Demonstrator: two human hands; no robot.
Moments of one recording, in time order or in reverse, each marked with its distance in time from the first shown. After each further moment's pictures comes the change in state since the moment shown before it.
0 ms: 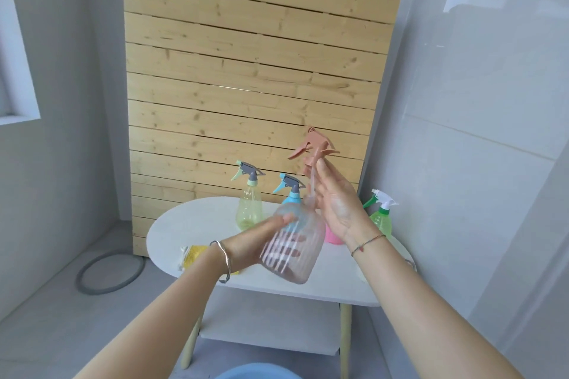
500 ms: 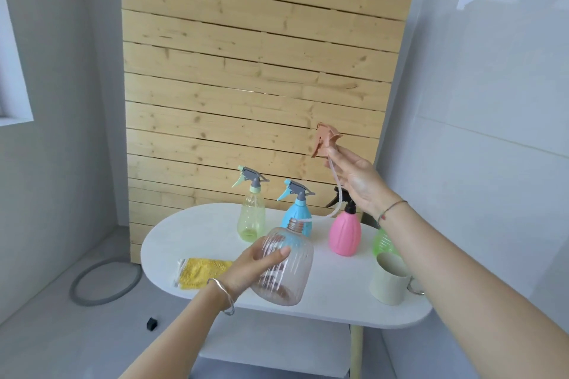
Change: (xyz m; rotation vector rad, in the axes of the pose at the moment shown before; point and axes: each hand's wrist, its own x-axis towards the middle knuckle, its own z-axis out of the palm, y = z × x) left_hand 0.023 -0.051 -0.029 0.068 0.285 0.100; right_hand 0.081 -0.013 -0.039 -0.356 0.091 0.014
